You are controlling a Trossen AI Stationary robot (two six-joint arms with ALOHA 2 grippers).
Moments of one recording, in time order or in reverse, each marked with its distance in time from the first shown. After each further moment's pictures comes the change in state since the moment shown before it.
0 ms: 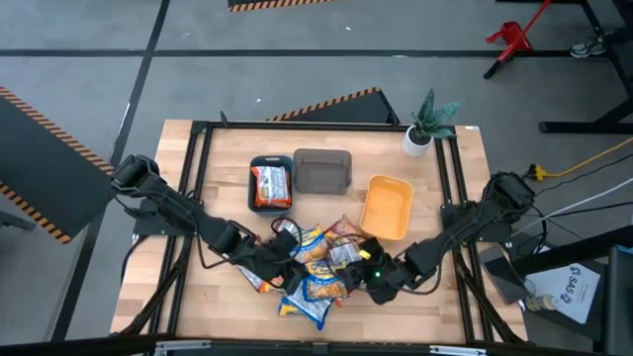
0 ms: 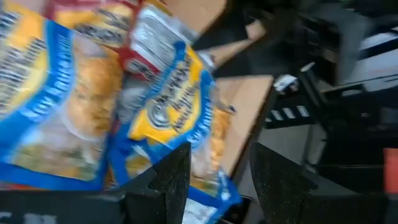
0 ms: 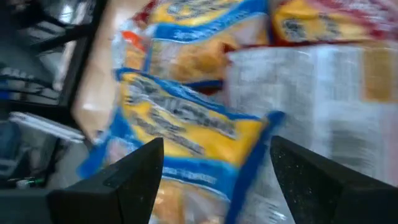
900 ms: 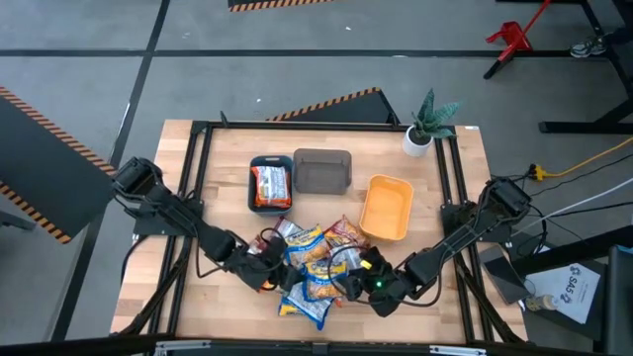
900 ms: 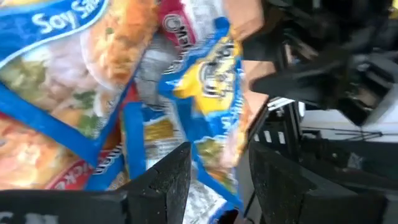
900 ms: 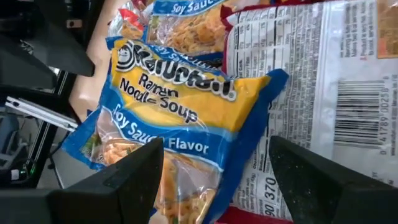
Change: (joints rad) left arm -0.058 0.034 -0.219 0.315 -0.100 -0.319; right arm 0.051 0.062 0.000 0.071 0.025 -0.001
